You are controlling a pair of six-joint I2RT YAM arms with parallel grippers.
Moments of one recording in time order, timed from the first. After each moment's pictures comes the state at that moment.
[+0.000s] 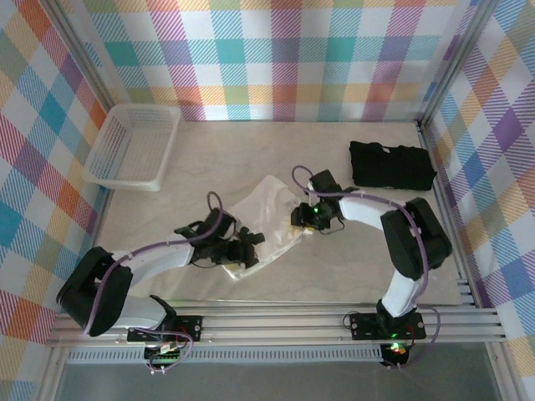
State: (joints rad) left arm -0.67 1.34 0.60 -0.34 0.27 -0.66; right arm 0.49 1.78 1.03 -0.39 -0.37 0.52
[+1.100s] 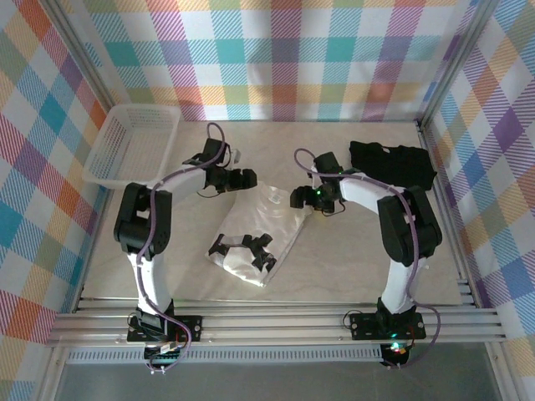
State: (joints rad) left arm -0.30 2.00 1.40 -0.40 0.36 -0.34; right arm 0.41 1.88 1.21 -0.50 -0.30 0.42
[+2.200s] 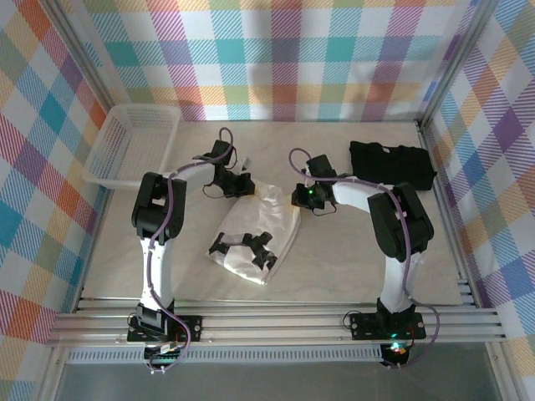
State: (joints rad) left arm -0.29 2.18 1.54 -0.52 0.55 -0.29; right arm 0.44 1.94 1.19 -0.28 -0.30 0.53
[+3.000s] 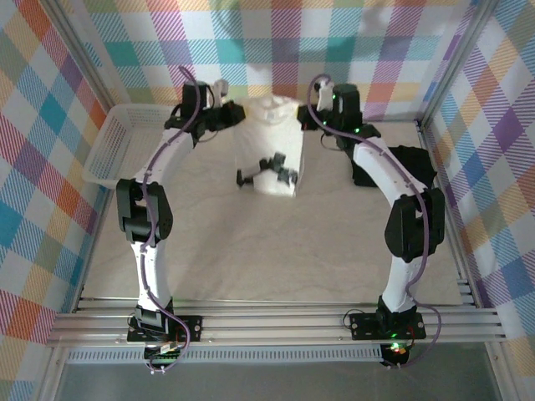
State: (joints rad) left arm -0.19 2.10 2.01 -0.33 0.57 -0.48; right arm 0.32 1.89 1.77 -0.20 -0.35 0.29
